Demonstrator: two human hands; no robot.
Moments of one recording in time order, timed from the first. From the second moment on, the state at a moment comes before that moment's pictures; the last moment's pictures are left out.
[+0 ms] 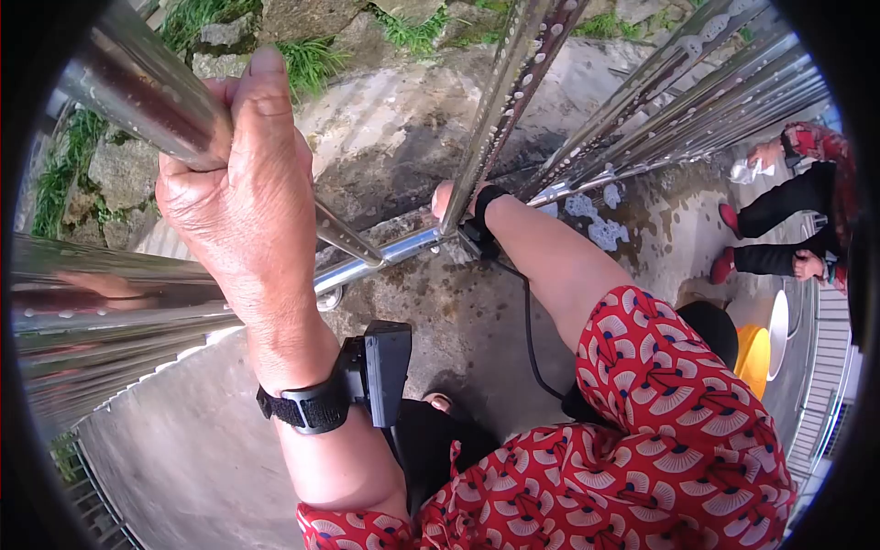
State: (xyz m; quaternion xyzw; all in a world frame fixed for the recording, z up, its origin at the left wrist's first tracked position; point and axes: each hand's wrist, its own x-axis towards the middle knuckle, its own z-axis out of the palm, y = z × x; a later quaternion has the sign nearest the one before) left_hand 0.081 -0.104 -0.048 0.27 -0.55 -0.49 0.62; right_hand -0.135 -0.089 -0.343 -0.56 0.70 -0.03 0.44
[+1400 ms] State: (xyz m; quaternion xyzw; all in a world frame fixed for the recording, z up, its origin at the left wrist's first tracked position) left_hand 0.083 -0.106 -0.048 0.28 -0.56 -0.50 0.61; right_hand -0.085 0.036 -0.293 -0.58 0.81 -0.08 -0.09
